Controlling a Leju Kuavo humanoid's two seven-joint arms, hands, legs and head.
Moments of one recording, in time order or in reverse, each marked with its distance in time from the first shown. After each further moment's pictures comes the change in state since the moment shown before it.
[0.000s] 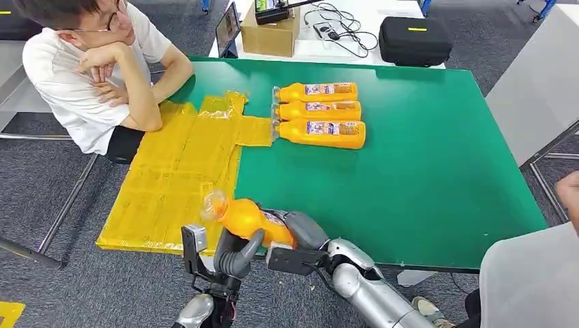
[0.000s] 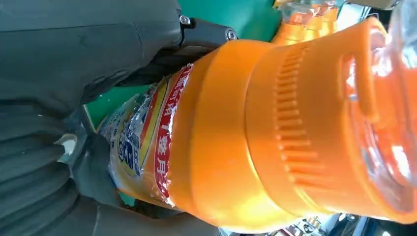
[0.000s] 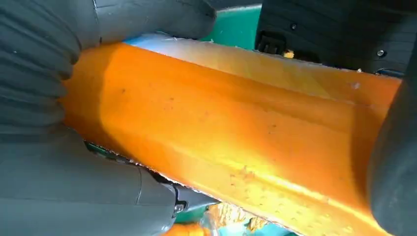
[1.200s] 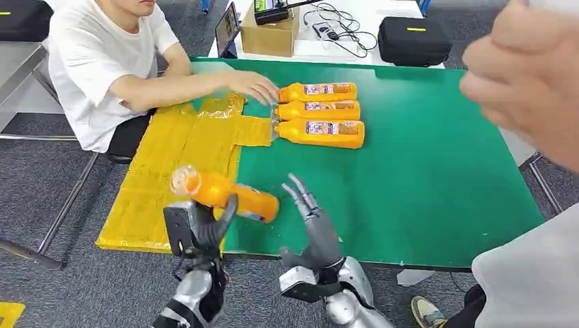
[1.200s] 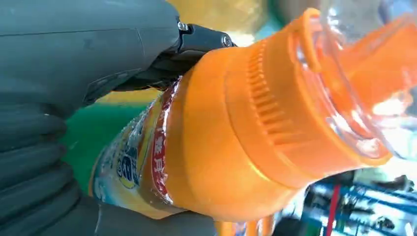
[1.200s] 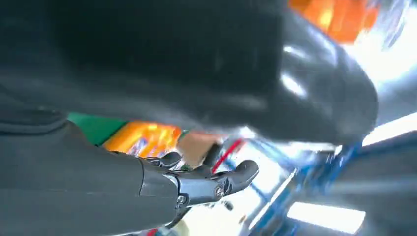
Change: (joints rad) left arm -0.115 0.003 0.080 -0.040 -0.283 0.541 -0.031; right arm 0.208 0.059 -0.149 -0.209 -0.059 -0.547 -0.304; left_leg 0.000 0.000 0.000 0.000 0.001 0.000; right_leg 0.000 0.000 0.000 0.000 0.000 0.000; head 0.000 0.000
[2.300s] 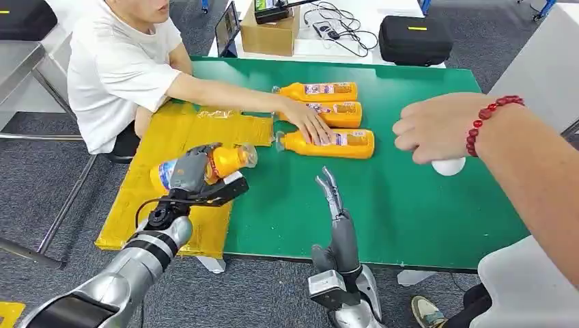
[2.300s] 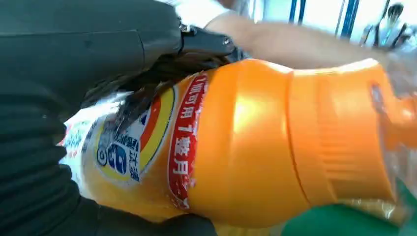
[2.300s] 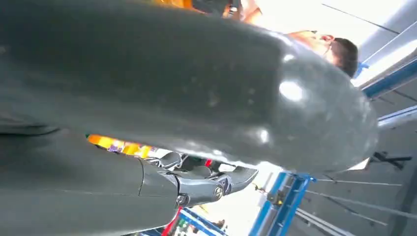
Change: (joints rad) left arm -0.437 0.150 0.070 0.593 -1.250 -0.103 0.419; right arm 0.133 0.045 -0.142 -0.195 -0.036 0.083 -0.033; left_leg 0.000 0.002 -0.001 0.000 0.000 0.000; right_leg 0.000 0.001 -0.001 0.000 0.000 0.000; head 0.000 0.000
